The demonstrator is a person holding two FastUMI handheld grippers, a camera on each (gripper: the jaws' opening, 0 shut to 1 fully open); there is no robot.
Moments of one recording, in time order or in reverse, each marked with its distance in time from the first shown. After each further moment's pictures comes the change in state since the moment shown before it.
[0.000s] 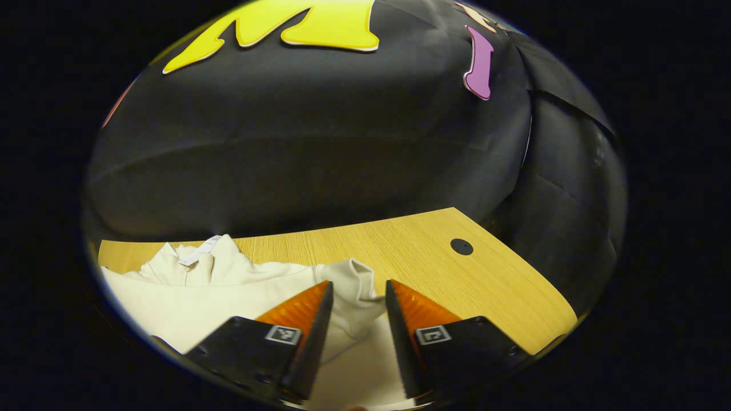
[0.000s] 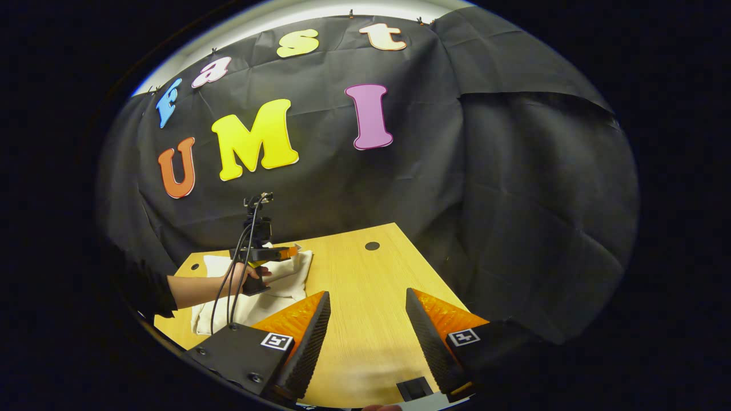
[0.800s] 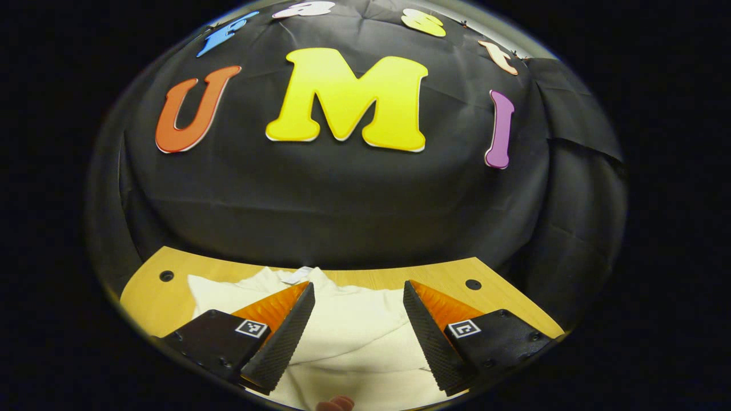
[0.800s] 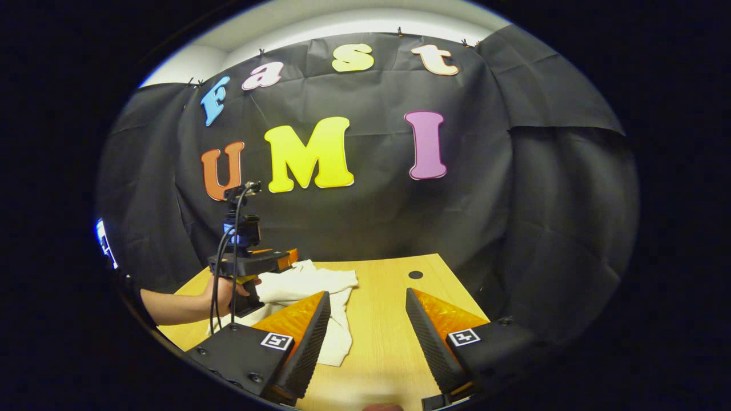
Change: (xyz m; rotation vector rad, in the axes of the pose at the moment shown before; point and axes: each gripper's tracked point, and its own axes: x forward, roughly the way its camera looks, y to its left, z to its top) left arm -0.198 0.059 0.062 -0.061 -0.273 0.240; right arm -0.006 0.098 0.027 -0.116 -0.143 0.198
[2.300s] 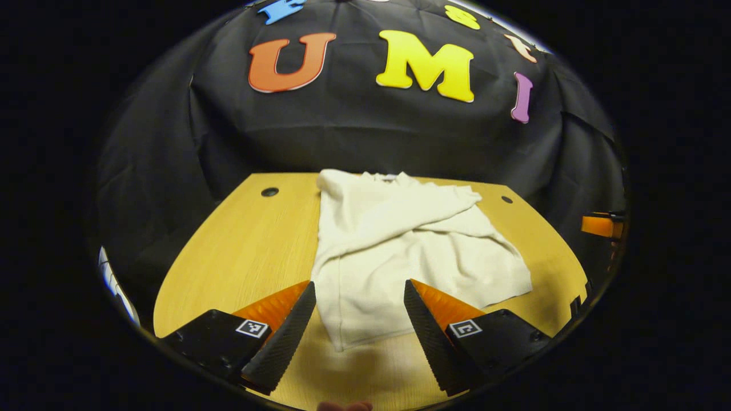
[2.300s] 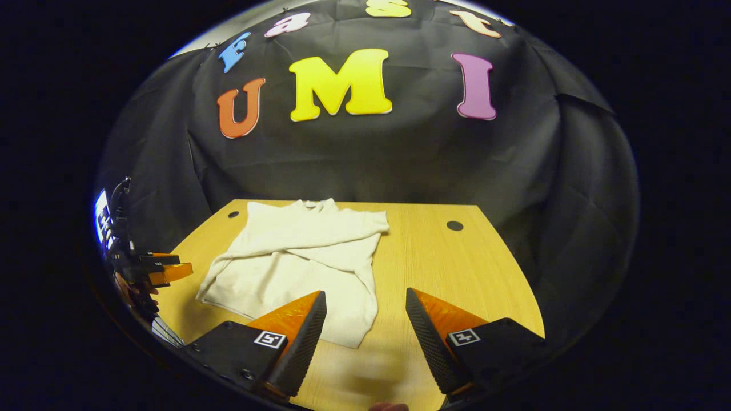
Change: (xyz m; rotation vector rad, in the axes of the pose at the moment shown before) left arm -0.212 0.177 -0.178 -0.052 0.372 0.117; right arm 0.078 0.036 -0.147 -0.080 0.353 0.085
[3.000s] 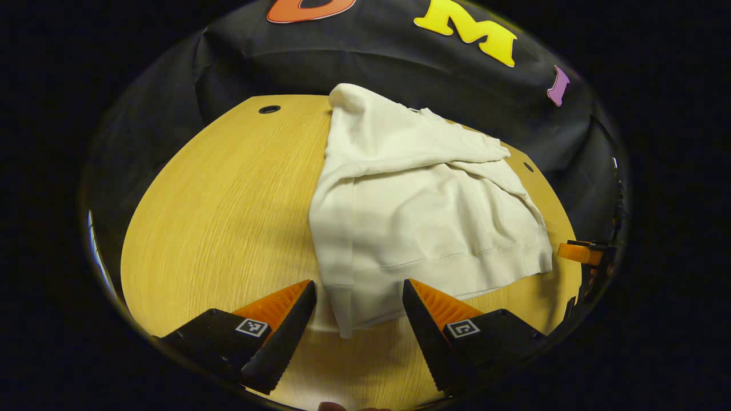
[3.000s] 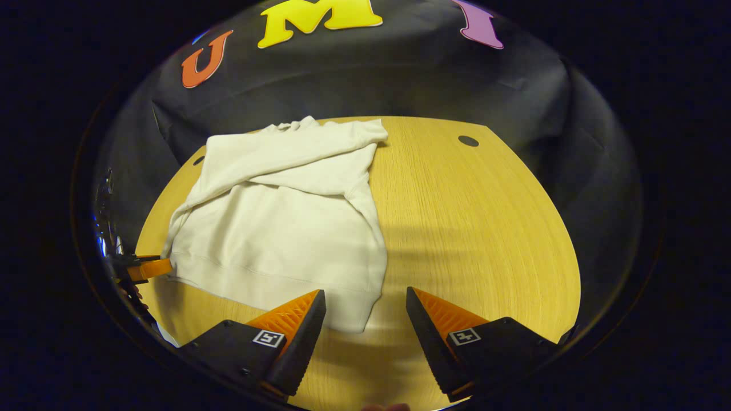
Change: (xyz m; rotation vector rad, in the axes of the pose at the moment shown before) left arm 0.042 0.010 -0.069 -0.099 0.297 -0.017; right arm 0.091 0.010 -0.109 0.048 0.366 -0.089
